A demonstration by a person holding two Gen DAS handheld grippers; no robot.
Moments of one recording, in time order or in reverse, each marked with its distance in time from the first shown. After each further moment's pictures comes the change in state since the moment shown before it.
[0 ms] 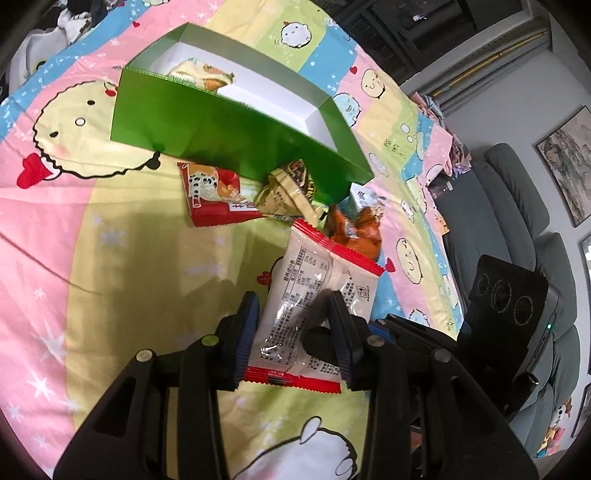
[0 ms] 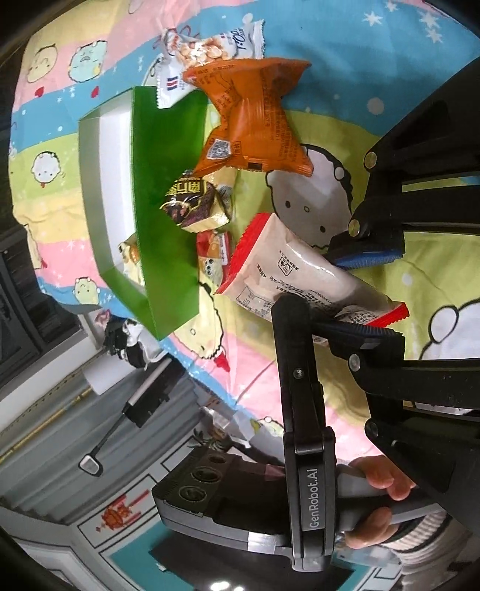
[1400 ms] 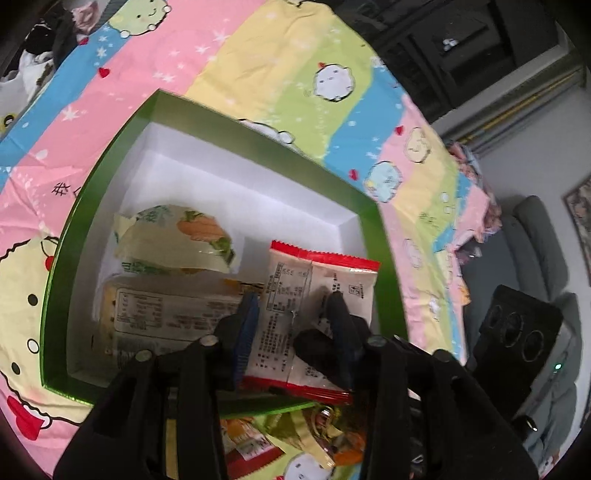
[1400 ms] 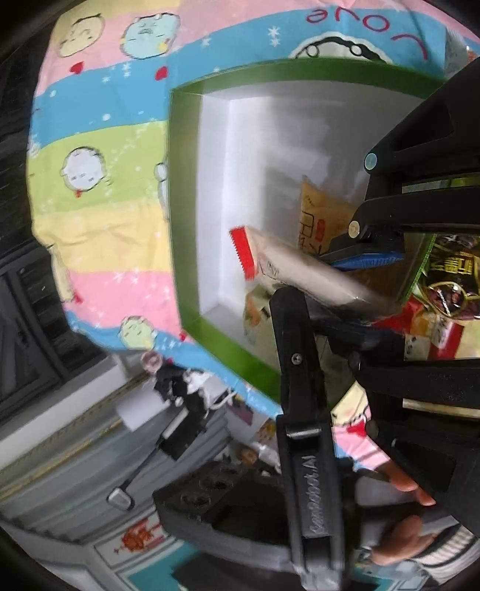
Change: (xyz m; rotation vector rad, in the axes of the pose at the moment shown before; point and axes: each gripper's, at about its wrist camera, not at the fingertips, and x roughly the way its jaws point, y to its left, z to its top) left arm 0.062 0.022 0.173 -0.090 -0.057 0.082; right arm 0.072 -0.059 0.155 0.015 -0.050 -0.084
